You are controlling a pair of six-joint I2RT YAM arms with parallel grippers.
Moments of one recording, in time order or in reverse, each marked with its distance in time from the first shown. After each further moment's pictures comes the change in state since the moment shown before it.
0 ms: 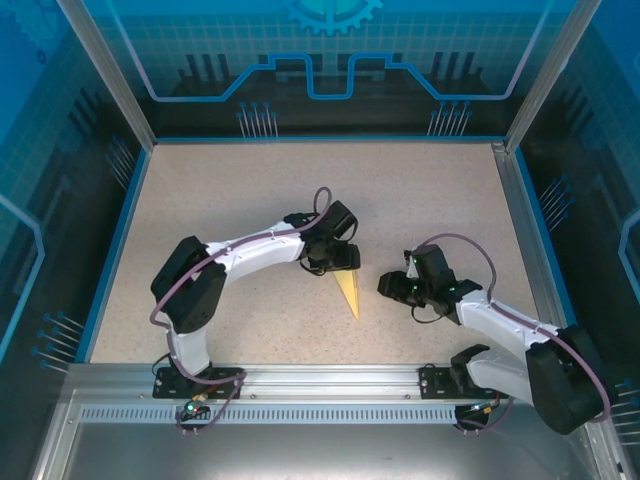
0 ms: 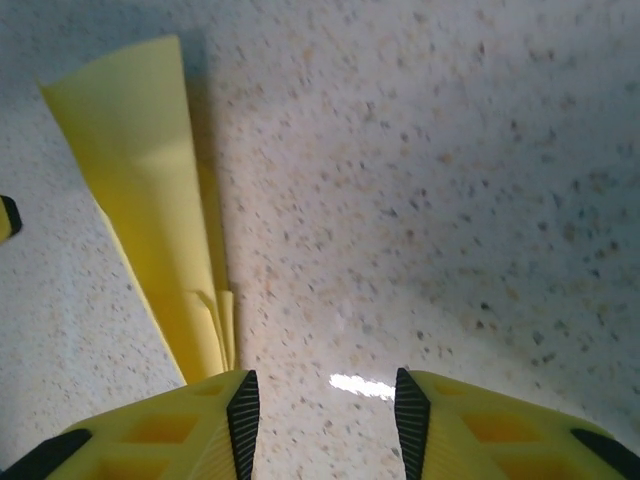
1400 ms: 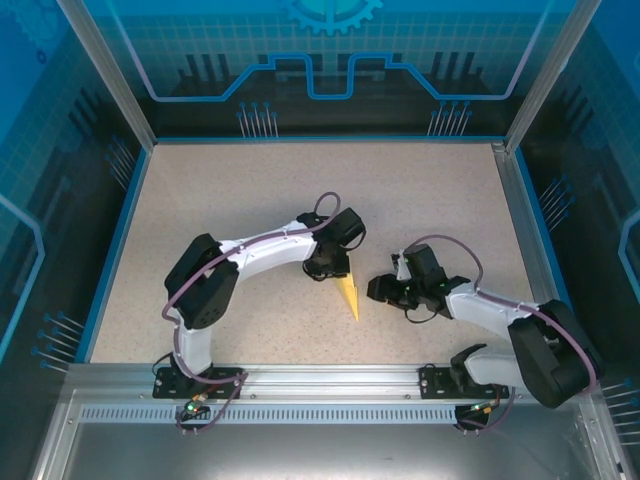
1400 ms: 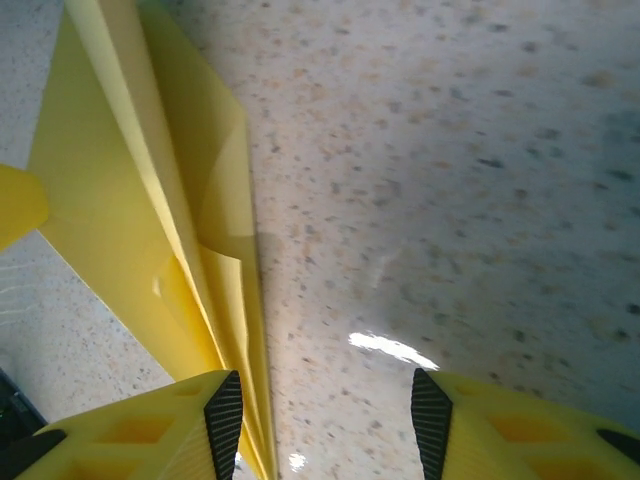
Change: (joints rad) left arm -0.039 0.055 0.067 -0.198 -0.100 -0.090; right arm 0.038 0.157 0.029 0.098 -0.131 -0.016
